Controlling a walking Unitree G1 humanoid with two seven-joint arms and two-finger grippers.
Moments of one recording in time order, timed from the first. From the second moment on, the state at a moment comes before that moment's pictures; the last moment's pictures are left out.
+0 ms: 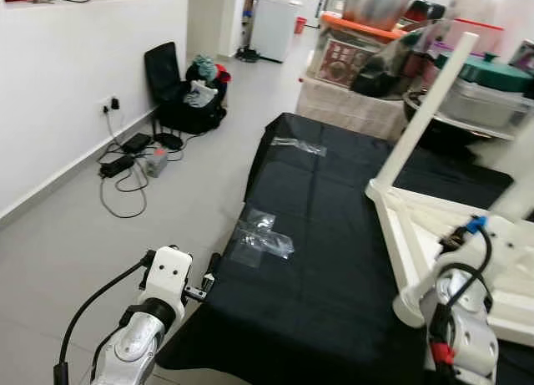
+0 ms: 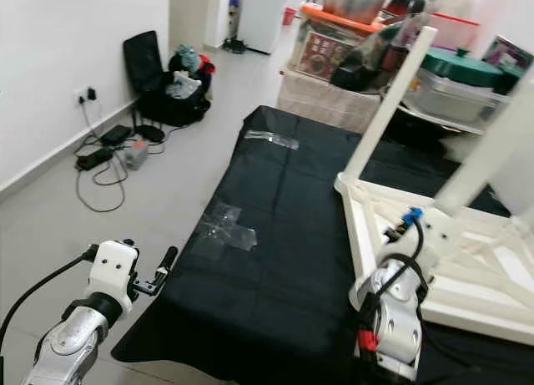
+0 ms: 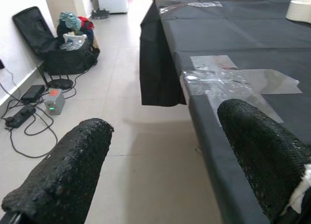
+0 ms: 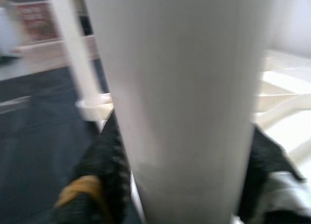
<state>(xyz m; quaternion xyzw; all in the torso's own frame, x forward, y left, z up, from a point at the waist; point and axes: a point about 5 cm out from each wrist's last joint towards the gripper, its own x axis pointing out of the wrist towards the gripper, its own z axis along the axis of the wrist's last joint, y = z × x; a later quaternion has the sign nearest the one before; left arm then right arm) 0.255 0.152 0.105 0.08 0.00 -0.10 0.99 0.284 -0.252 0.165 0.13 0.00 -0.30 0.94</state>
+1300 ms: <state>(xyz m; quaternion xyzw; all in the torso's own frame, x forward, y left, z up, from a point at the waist) 0.258 0.149 0.108 0.09 0.00 -0.10 0.99 0.335 -0.182 0.194 0.07 -0.02 0.21 0.98</state>
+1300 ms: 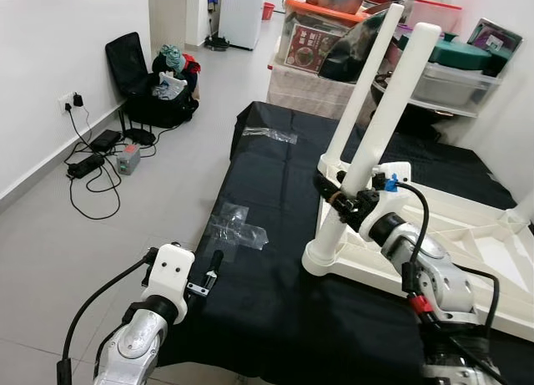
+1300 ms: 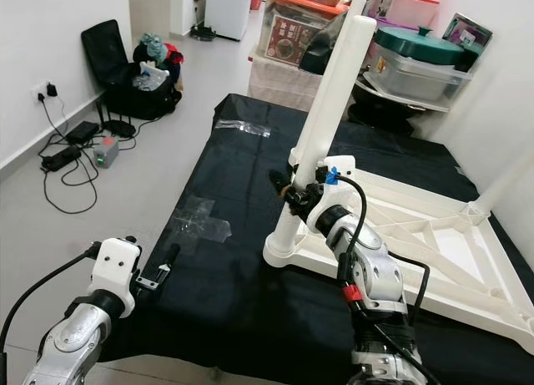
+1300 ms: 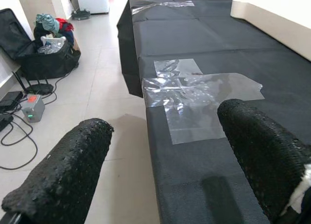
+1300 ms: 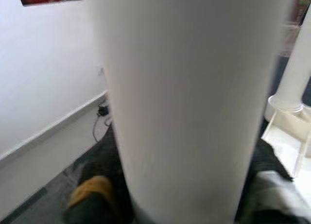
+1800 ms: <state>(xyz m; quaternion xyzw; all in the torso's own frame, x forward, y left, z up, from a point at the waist) 0.257 0.146 0.107 0.09 0.00 -0.10 0.99 0.327 -0.211 0.182 0.09 0.02 -0.12 0.99</state>
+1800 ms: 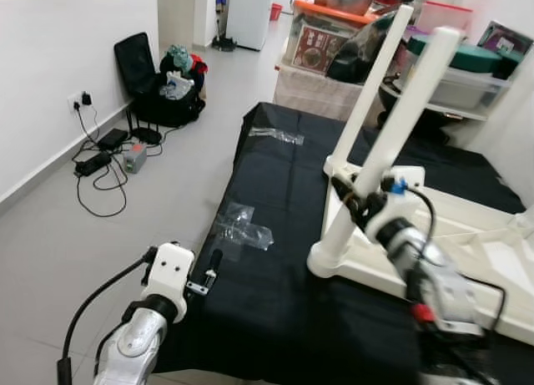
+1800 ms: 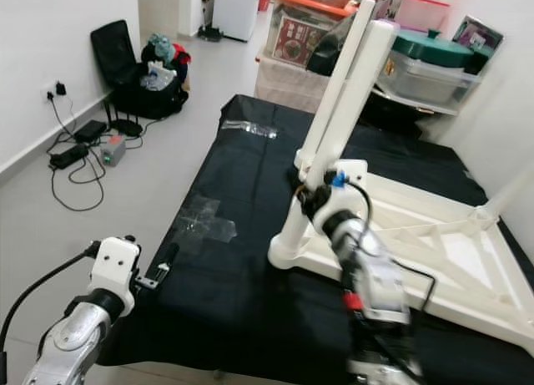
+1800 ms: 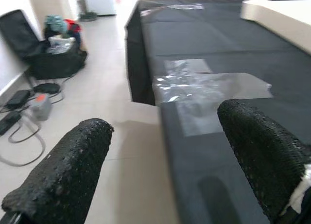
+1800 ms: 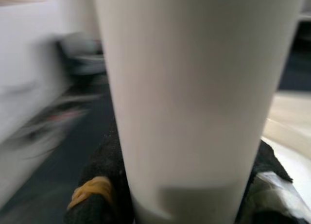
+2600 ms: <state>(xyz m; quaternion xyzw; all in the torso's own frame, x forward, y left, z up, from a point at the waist) 0.256 0.150 0.105 0.09 0.00 -0.10 0.99 0.297 -0.224 0.168 0.15 0.05 -0.29 0.94</state>
